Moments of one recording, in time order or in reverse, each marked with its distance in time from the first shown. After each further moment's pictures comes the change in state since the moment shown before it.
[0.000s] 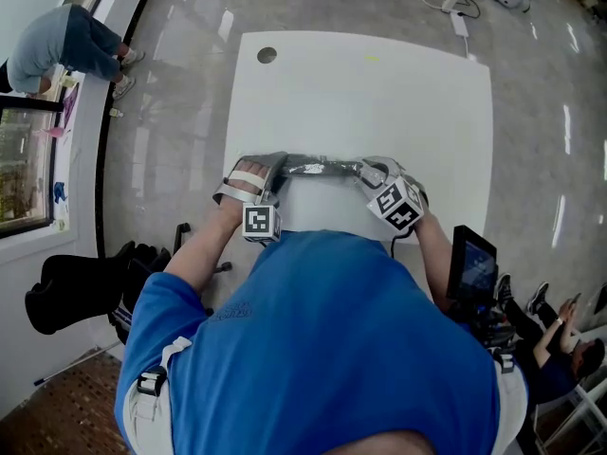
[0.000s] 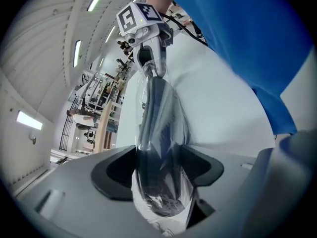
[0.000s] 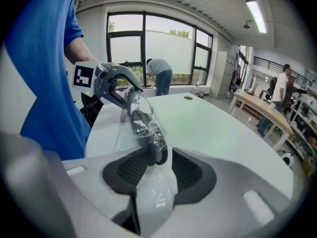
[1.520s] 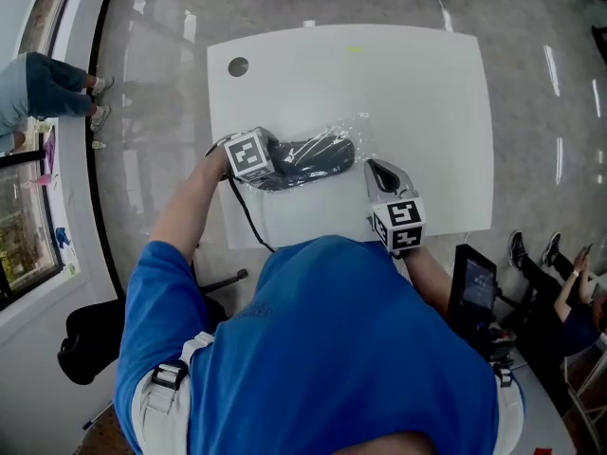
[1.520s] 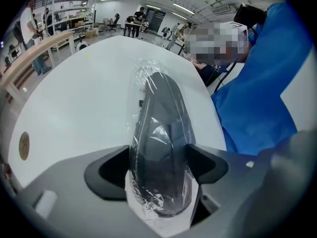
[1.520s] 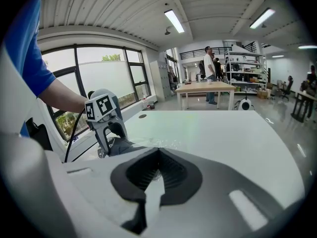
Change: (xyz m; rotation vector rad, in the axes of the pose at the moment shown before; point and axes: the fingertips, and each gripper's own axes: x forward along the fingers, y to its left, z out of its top) left arm 0.077 0.028 -0.021 -0.443 -0.095 -0.960; right arm -0.055 -0.056 0.024 0.652 -0.217 -0.399
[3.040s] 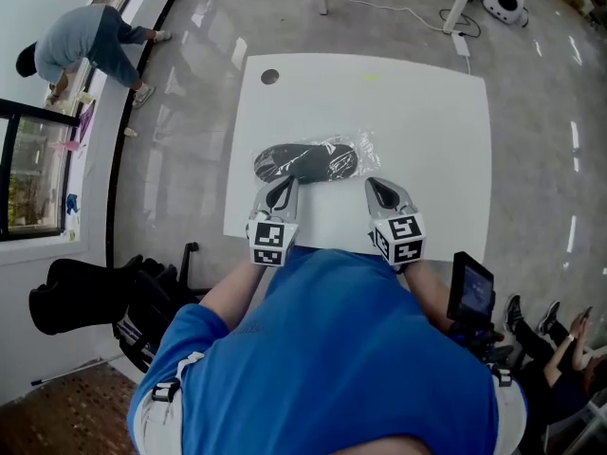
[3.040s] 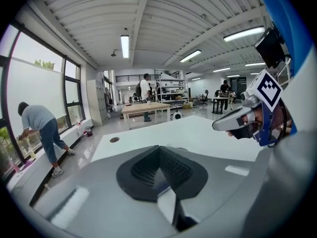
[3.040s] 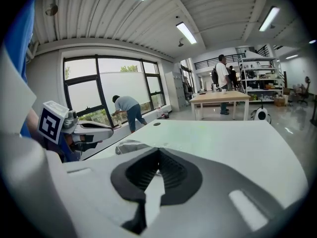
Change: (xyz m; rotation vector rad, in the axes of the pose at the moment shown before) left arm -0.090 -0.100 0.053 -0.593 -0.832 1.052; right arm -0.035 0.015 -0.011 -0.085 -0.137 0.168
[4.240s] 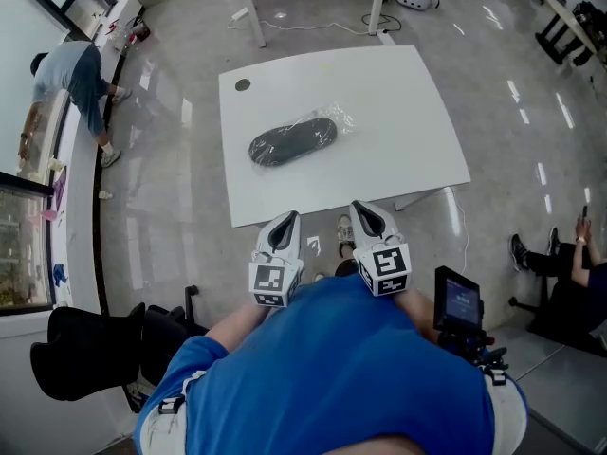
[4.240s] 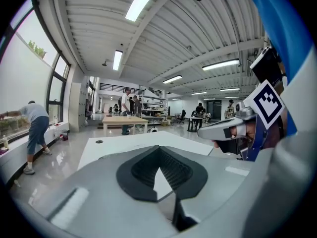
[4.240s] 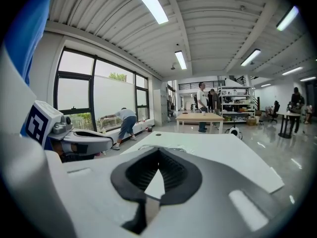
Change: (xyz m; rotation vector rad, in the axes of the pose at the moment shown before) left arm -0.192 -0.055 -0.022 -0.051 -0.218 -0.275; right arm -0.140 0.179 -0.028 -0.052 -0.183 -0.295
